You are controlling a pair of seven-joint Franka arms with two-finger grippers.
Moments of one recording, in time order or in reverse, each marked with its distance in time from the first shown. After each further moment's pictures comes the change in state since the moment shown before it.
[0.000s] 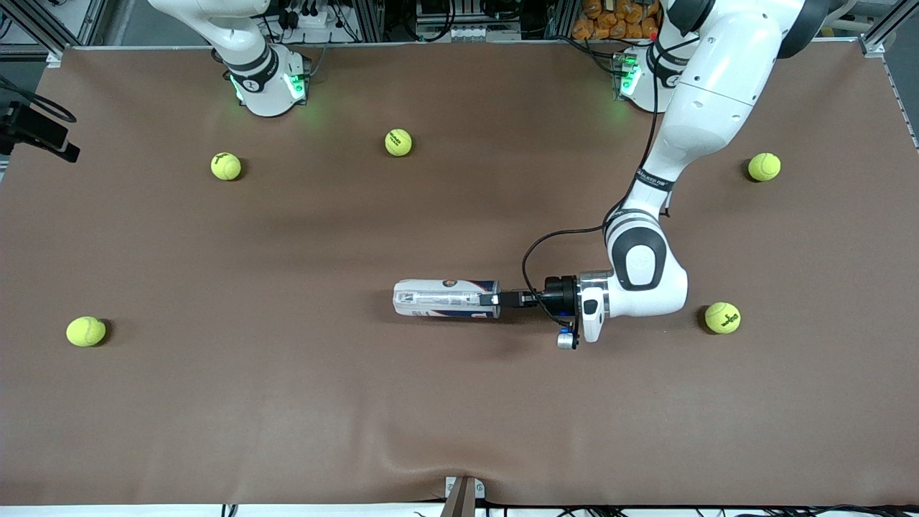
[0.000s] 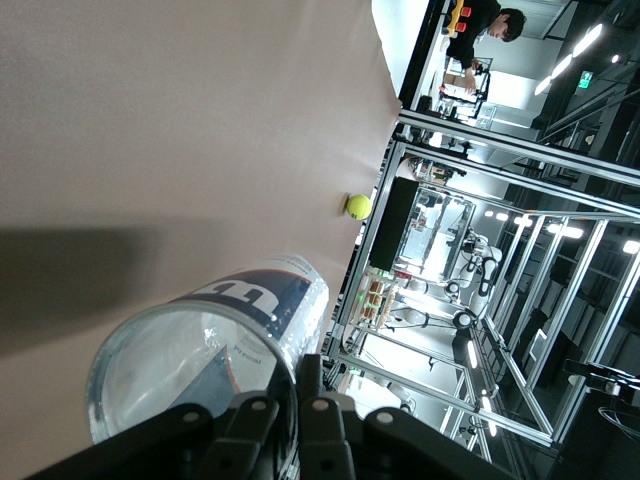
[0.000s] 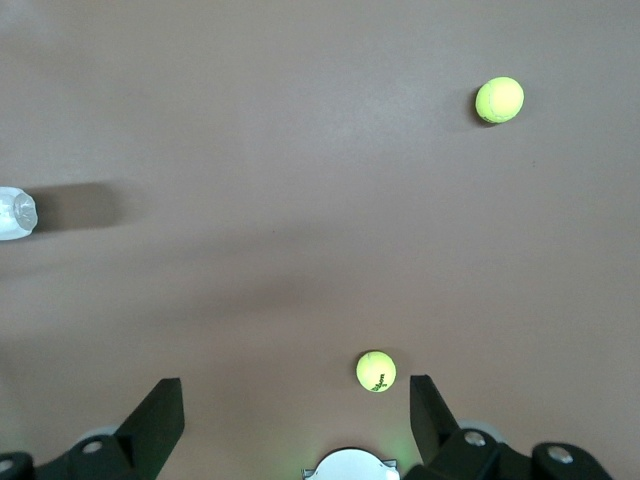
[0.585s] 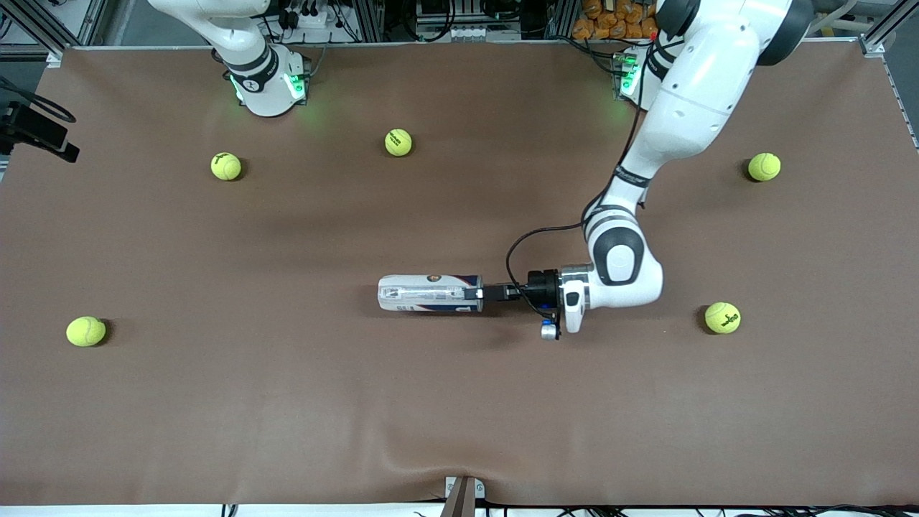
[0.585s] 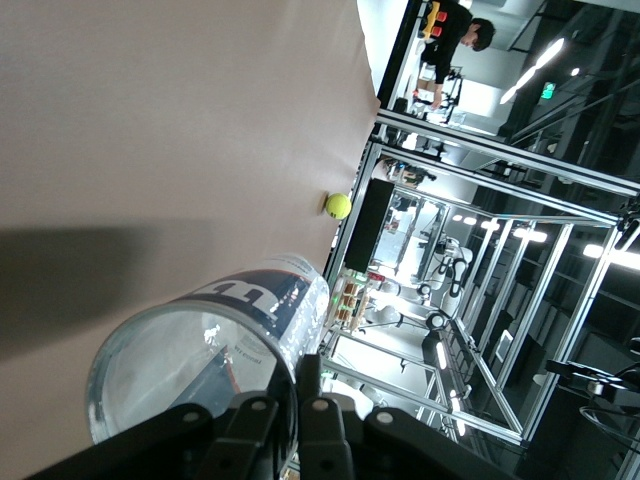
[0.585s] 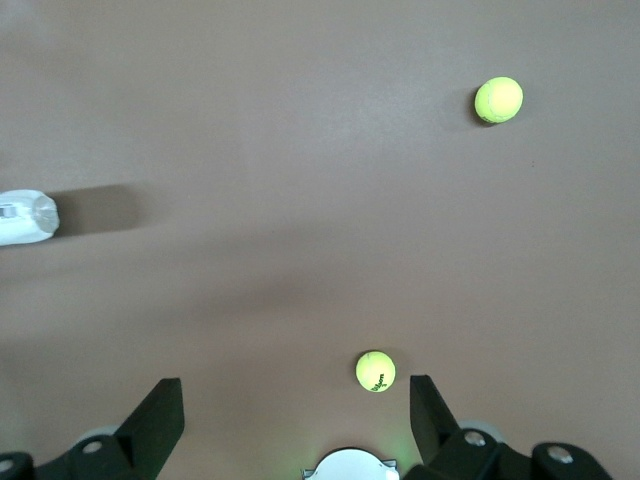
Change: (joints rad) left arm -0.035 0.010 -0.001 -0.006 -0.100 0.001 0.033; right arm 0.000 0.000 -0.001 0.000 0.000 0.000 0.000
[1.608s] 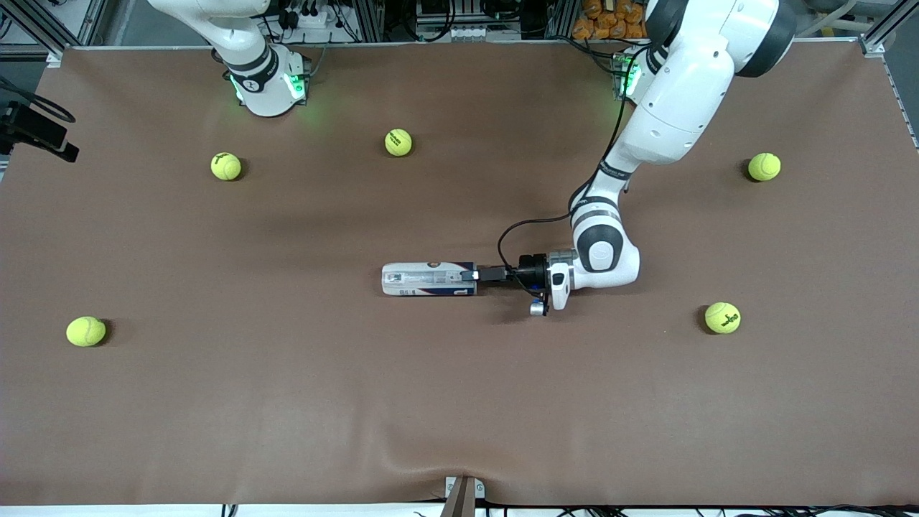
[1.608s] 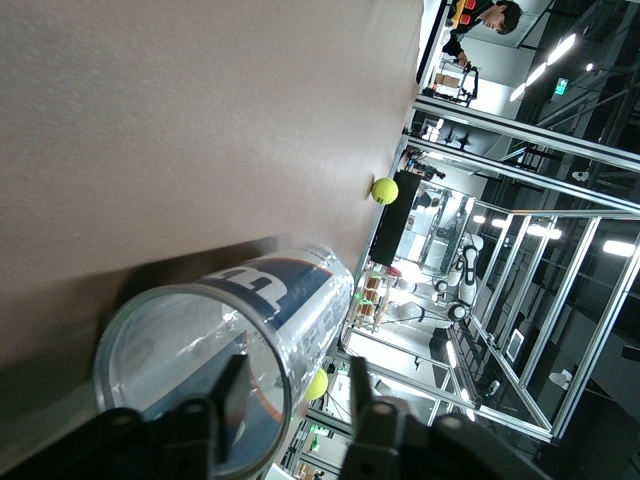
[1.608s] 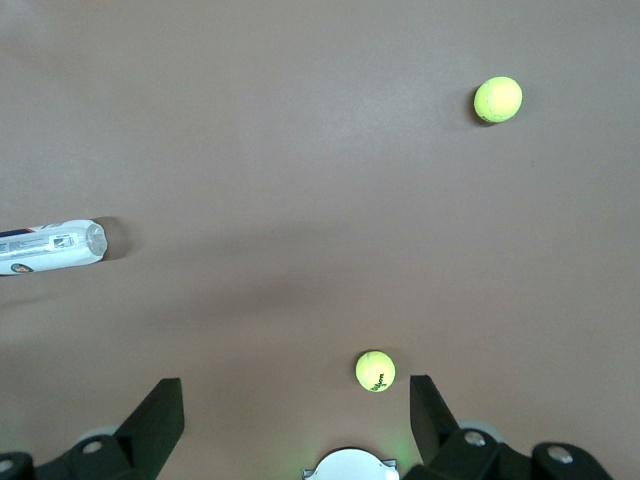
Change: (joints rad) left arm -0.049 0.090 -0.014 -0.144 -0.163 0.000 0.277; right arm 0.000 0.000 -0.001 0.000 -0.001 0.000 0.000
